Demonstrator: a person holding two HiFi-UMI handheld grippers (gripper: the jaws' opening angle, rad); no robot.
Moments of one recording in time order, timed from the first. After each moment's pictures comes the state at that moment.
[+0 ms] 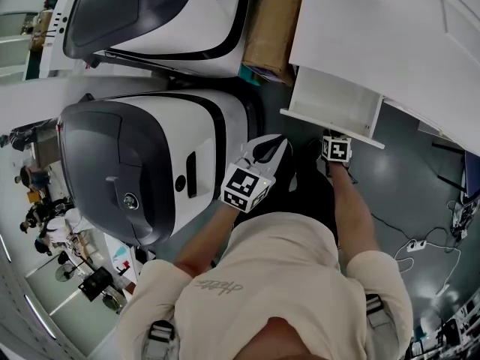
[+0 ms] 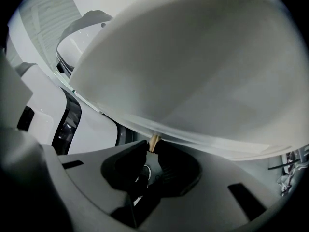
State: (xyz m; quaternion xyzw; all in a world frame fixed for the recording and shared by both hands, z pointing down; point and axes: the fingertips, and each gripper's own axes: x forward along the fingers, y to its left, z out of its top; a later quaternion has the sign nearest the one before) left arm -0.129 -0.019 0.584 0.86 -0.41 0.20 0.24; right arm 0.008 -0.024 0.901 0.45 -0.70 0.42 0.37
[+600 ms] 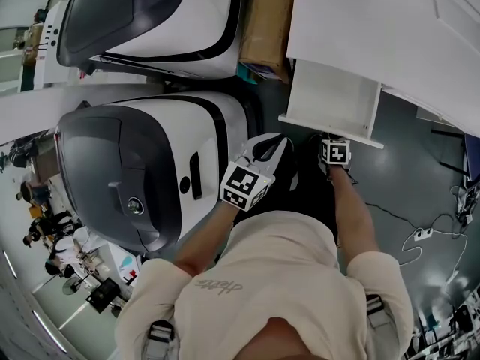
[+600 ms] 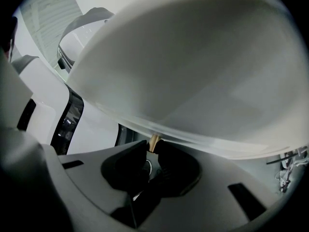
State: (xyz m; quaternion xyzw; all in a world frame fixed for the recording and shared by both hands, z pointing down) left arm -0.139 0.000 0.587 0.87 -0.38 0.20 0.23; right arm 0.002 0.022 0.903 0.45 -0.69 0.43 0.38
